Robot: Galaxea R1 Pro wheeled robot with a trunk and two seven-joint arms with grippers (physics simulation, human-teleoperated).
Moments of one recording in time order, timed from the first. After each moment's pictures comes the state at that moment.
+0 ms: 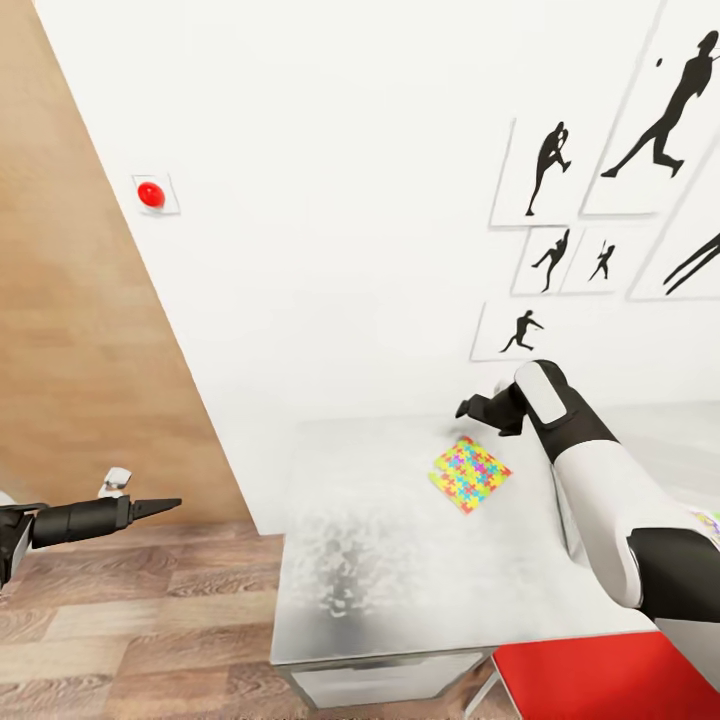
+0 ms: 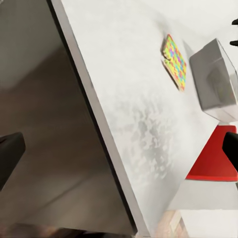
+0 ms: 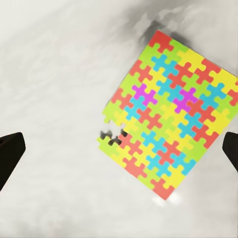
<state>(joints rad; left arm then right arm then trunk) -0.90 0.47 0.59 -0.36 -0.50 0.47 -1.56 -1.19 -0.10 0.04 -0.66 -0.82 1.05 -0.52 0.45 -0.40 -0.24</state>
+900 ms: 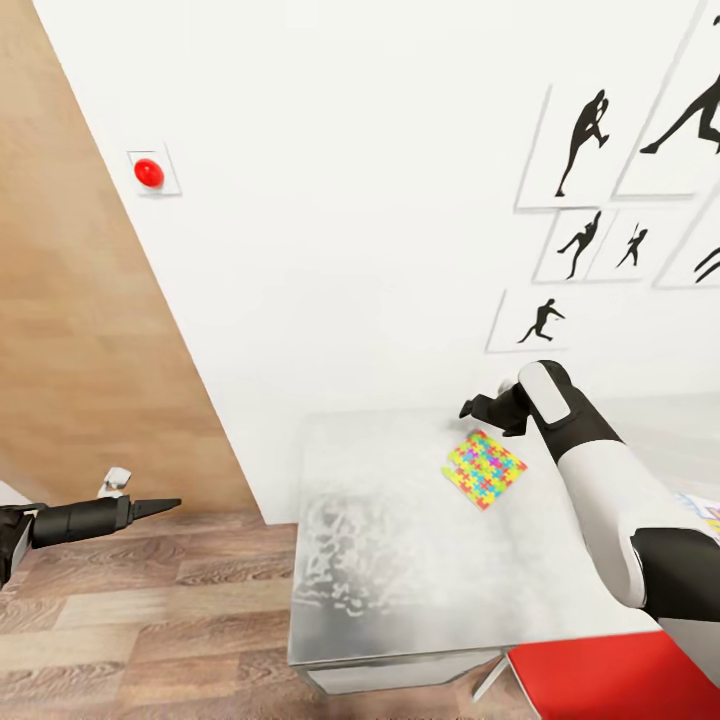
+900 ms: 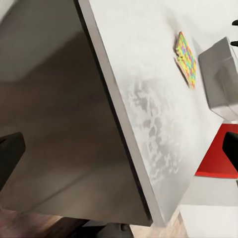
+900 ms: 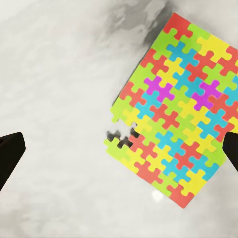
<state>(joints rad) -0.90 0.47 0.59 -0.36 -0.50 0.47 -1.56 -1.19 -0.11 0.04 -0.66 -0.82 1.05 -0.52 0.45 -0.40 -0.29</state>
